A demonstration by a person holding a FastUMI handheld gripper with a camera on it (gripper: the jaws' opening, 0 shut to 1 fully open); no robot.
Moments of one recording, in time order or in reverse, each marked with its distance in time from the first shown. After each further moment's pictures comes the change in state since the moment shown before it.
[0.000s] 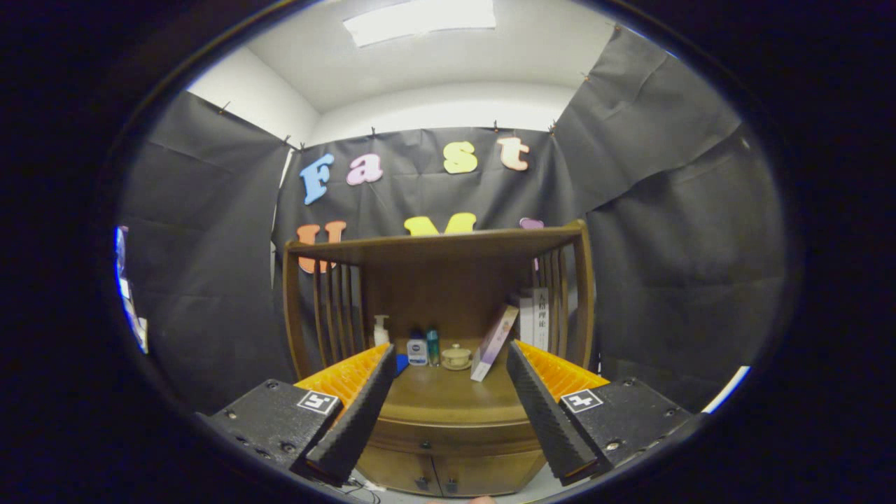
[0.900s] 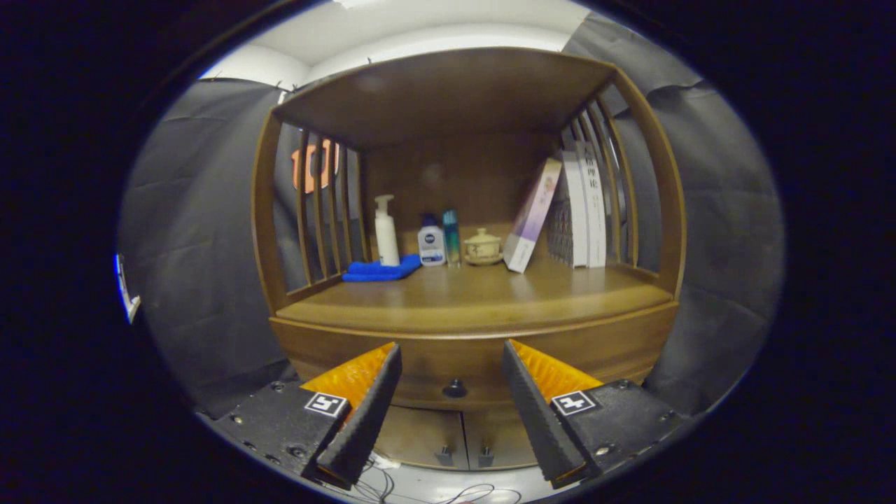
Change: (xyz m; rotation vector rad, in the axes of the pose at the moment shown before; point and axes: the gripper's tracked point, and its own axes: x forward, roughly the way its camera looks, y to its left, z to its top) arm 0.100 0.038 -0.235 0.049 0.291 0.028
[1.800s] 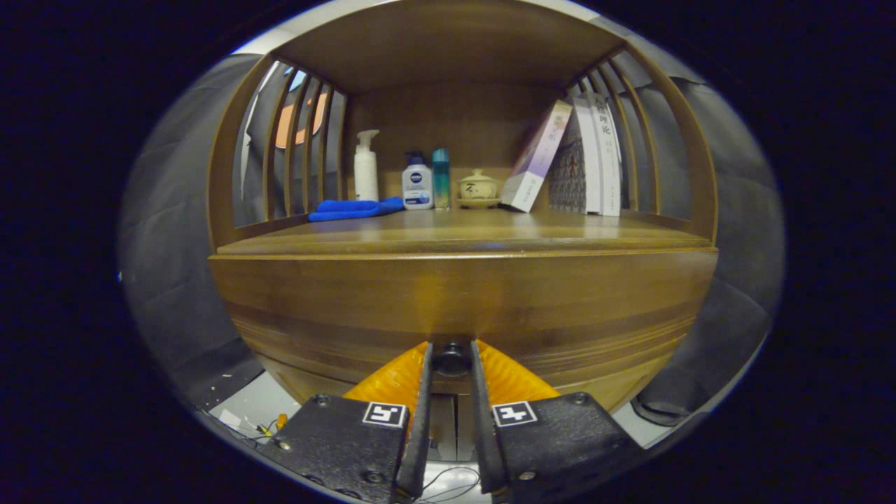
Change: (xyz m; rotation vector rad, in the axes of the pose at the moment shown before) arm 0.066 -0.010 -0.062 -0.029 0.088 -0.101
